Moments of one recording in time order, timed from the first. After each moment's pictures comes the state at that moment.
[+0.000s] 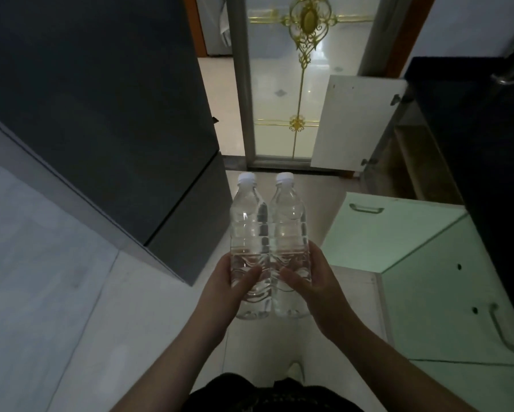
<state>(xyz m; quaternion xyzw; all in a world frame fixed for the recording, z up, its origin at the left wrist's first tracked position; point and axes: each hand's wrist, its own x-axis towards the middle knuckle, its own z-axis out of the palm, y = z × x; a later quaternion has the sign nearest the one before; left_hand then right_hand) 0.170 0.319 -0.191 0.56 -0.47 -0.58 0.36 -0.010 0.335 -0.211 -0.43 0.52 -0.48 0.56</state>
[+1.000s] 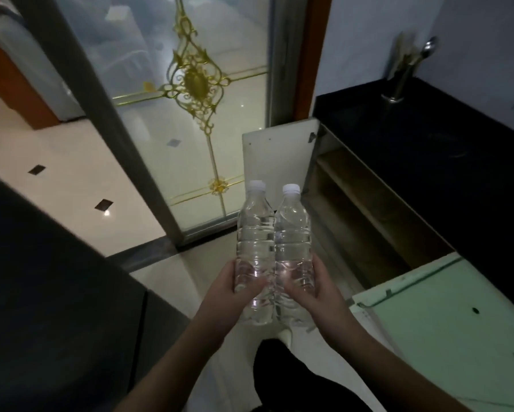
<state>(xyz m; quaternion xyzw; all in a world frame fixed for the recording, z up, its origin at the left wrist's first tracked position) 0.086 -0.157 -0.210 0.38 -0.61 -0.68 0.17 -0.060 -0.038 -0.211 -0.29 0.64 -0.58 0.41</state>
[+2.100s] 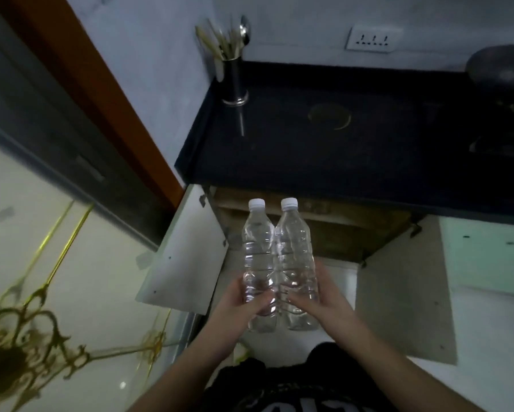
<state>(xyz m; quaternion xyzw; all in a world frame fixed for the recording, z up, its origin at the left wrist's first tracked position) -0.296 -0.522 -0.266 0.13 -0.66 -0.71 -0.22 -0.299 -0.318 -0.264 0.04 0.75 -0.64 0.17</state>
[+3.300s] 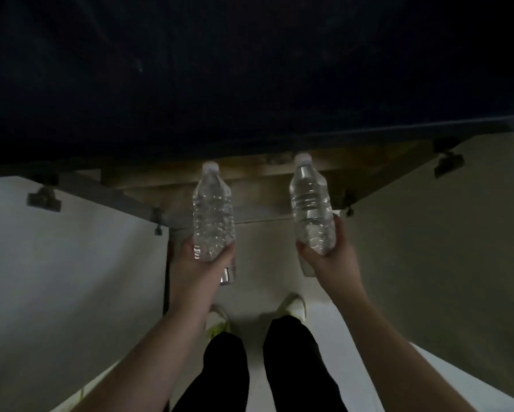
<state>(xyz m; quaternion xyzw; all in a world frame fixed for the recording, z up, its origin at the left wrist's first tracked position) -0.485 -0.438 -0.518 0.24 -0.83 -0.48 -0.18 -0.427 -0.228 -0.537 0.35 0.77 -0.53 0.04</state>
